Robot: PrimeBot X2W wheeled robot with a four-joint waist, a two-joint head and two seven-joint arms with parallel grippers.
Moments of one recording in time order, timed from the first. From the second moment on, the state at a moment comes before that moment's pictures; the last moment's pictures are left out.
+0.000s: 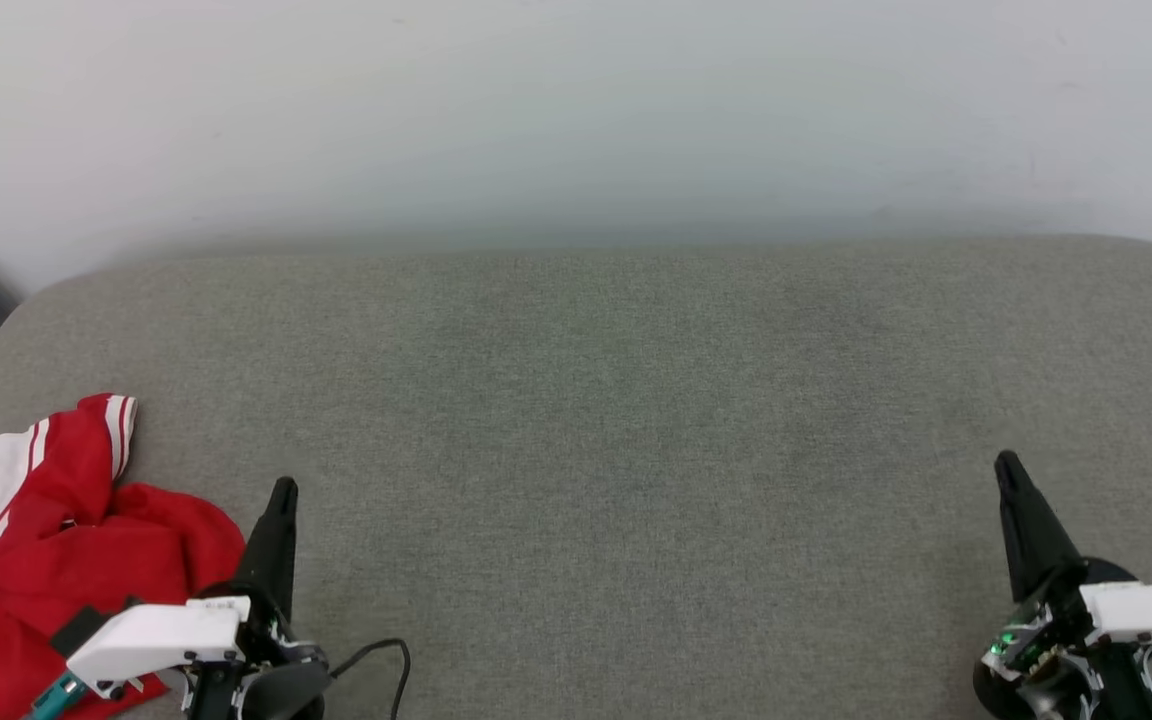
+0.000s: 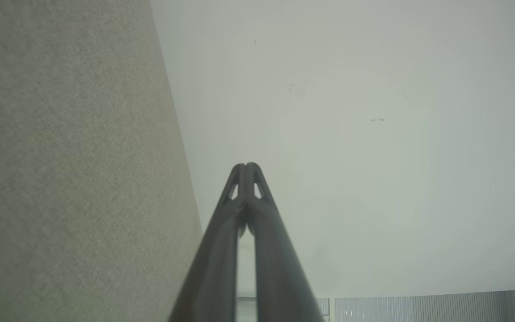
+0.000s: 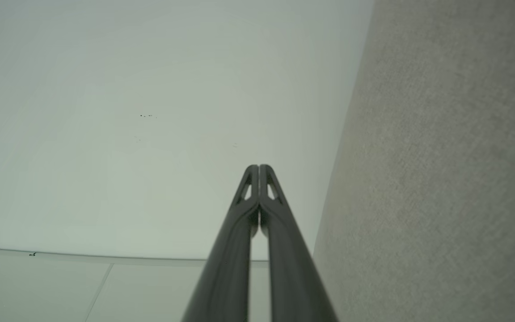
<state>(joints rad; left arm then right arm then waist) -0.10 0.05 0.12 0.25 -1.61 -0.13 0.11 -0.10 -0.05 -0.11 0.25 1.61 0.13 0.11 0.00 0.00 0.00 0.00</state>
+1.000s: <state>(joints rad) -0.08 0.05 0.00 0.17 -1.48 -0.13 -0.01 -0.06 -0.05 -0.04 0.15 1.29 0.13 -0.01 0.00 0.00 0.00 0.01</state>
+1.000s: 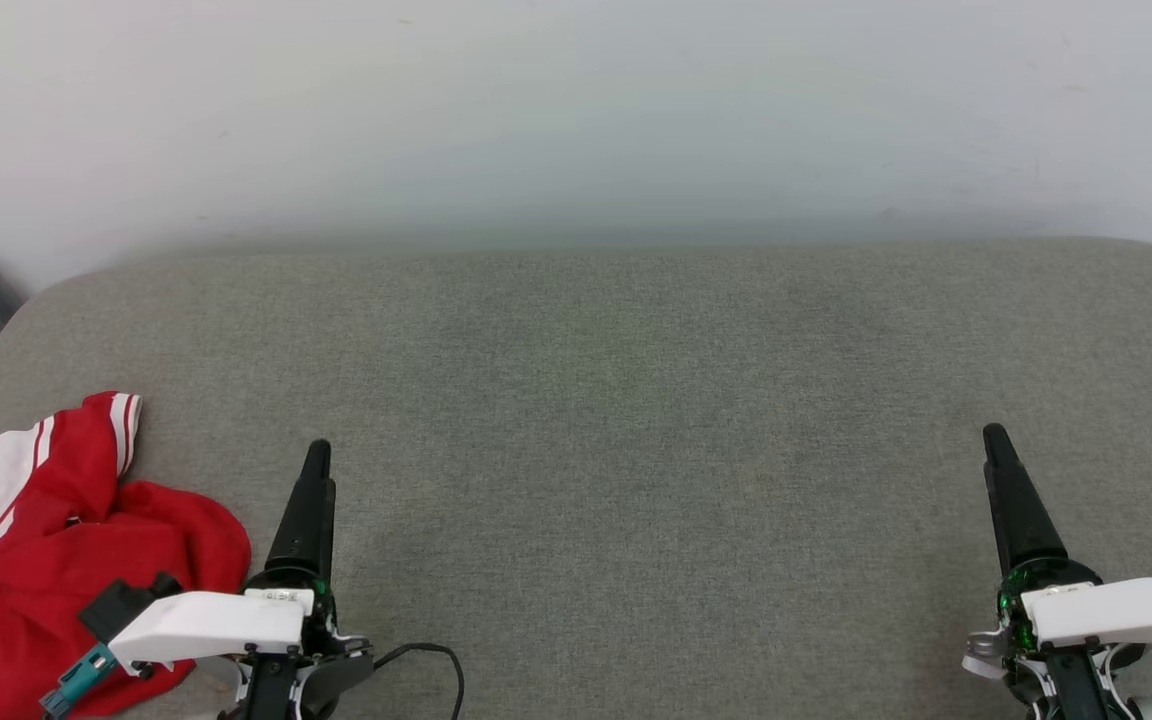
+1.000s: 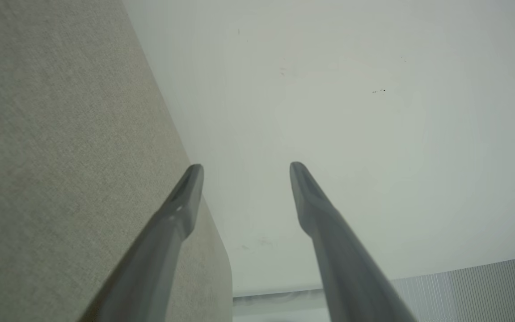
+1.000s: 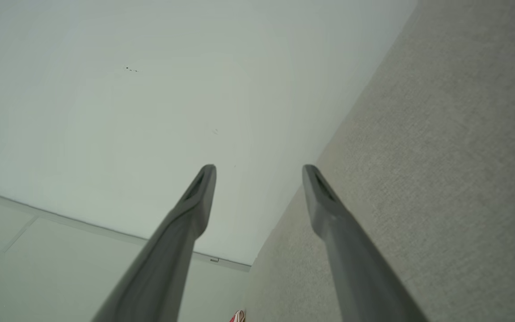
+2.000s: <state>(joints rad) -0.09 0.06 -0.06 0.19 -0.84 -0.13 -0.11 -0.04 -0.05 -0.02 0.10 0.64 0.13 -0.09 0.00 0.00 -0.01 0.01</state>
